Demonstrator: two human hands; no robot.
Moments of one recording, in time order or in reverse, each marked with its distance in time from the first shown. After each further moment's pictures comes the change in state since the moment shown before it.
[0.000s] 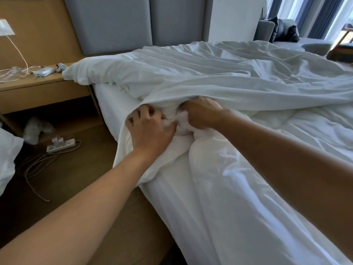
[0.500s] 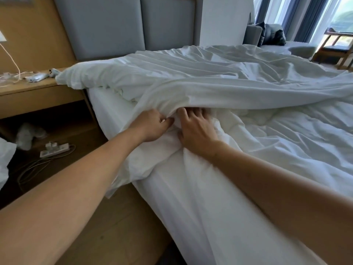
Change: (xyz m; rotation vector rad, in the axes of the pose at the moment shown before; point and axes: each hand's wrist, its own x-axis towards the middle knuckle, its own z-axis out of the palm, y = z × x) left_hand 0.033 0.008 -0.024 -0.288 -0.515 0.152; right_hand -0.066 -0.023 0.037 -0.089 0.335 0.102
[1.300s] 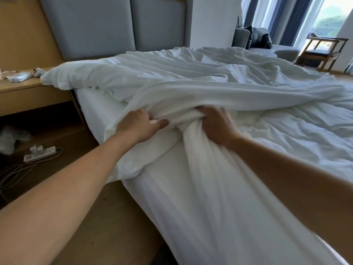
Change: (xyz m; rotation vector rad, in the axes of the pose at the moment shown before) left_hand 0.000 -0.003 0.001 0.070 0.052 -0.096; right_hand -0.008 0.066 -0.028 0.354 0.026 0.203
